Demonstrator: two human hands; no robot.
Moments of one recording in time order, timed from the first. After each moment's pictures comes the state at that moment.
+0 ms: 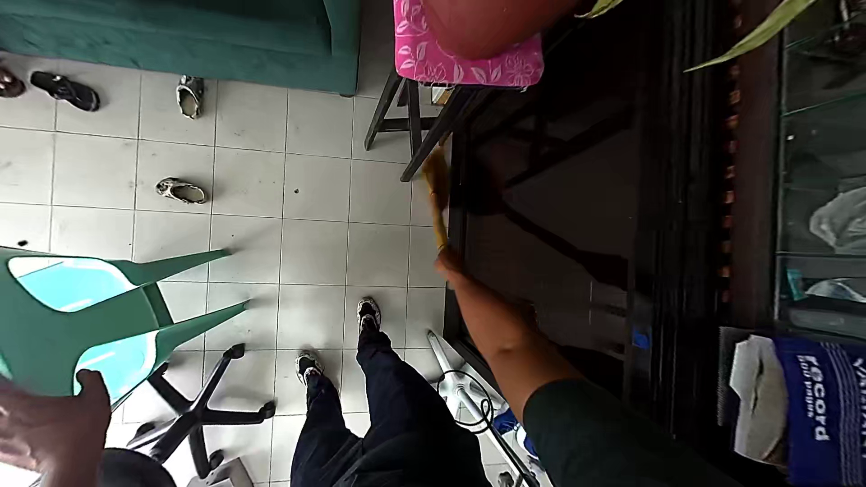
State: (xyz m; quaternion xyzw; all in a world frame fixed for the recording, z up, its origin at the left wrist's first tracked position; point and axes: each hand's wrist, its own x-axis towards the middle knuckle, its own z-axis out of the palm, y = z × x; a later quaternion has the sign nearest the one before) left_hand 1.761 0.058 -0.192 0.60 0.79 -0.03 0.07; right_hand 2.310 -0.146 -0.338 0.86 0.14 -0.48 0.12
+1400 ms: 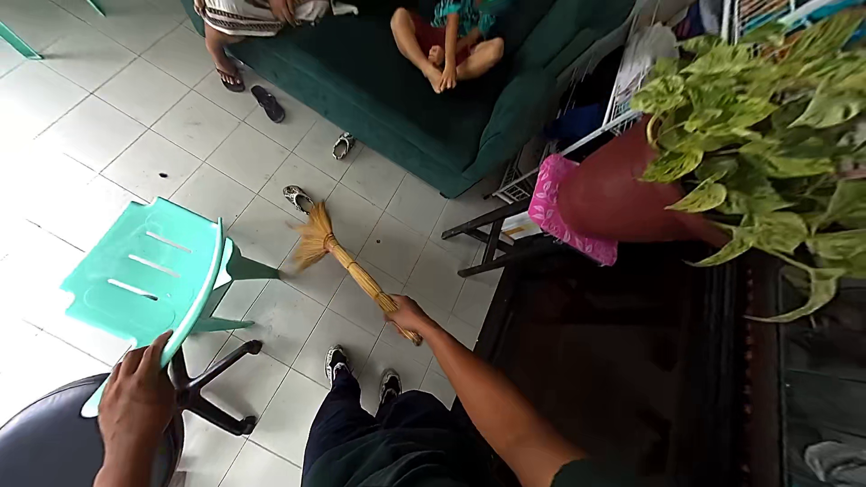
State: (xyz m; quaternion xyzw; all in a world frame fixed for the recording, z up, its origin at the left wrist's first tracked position) left_hand 1.549 0.029 -0.180 0.64 0.75 0.08 0.16; right_hand 2.012 0.065 -0.252 0.72 0.35 -0.60 0.05
